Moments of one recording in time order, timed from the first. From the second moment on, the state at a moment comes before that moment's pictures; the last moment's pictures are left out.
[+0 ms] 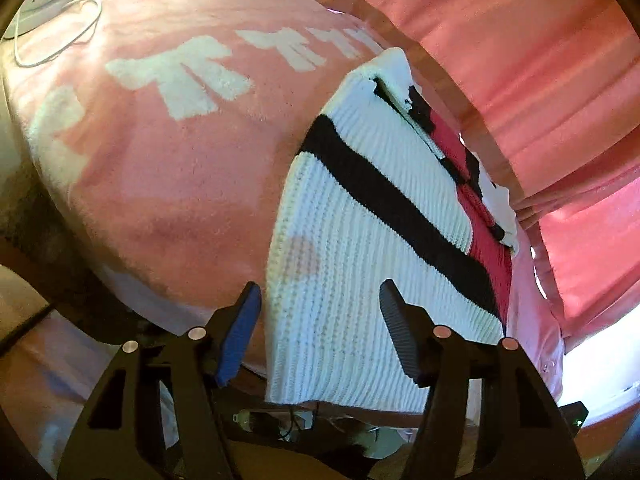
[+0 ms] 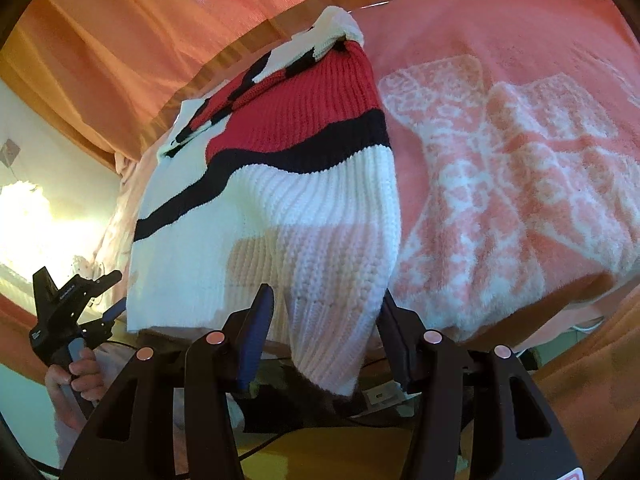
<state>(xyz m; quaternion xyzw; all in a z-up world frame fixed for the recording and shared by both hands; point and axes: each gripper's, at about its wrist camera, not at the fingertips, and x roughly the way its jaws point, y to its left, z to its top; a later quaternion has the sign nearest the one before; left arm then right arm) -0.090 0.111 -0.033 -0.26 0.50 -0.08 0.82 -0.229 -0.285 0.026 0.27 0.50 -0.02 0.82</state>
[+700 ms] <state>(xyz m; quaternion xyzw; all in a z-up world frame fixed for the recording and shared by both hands) -0.127 0.101 0.015 -0.25 0.47 -0.19 0.82 -0.260 -0.290 0.089 0.25 0.42 0.01 0.87</state>
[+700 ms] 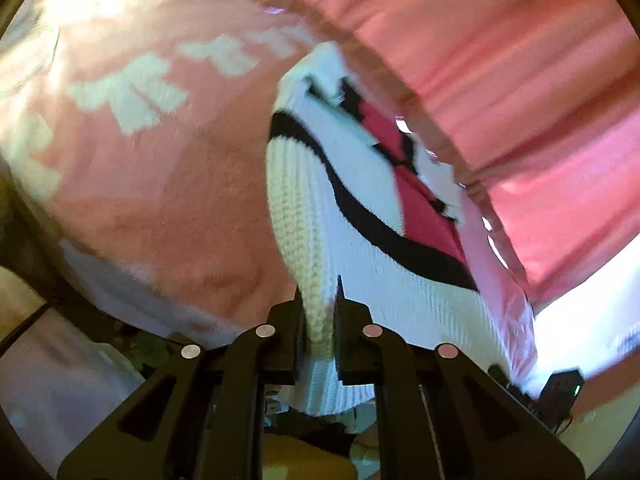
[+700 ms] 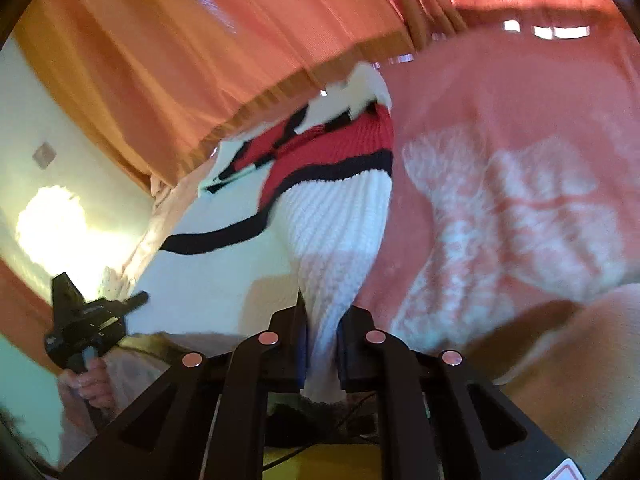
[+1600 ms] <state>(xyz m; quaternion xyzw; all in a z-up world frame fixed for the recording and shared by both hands) 0.101 -0.001 0.036 -0.11 0.42 -0.14 0.89 -0.017 -0.382 0.058 0.26 0.38 0.01 0.89</state>
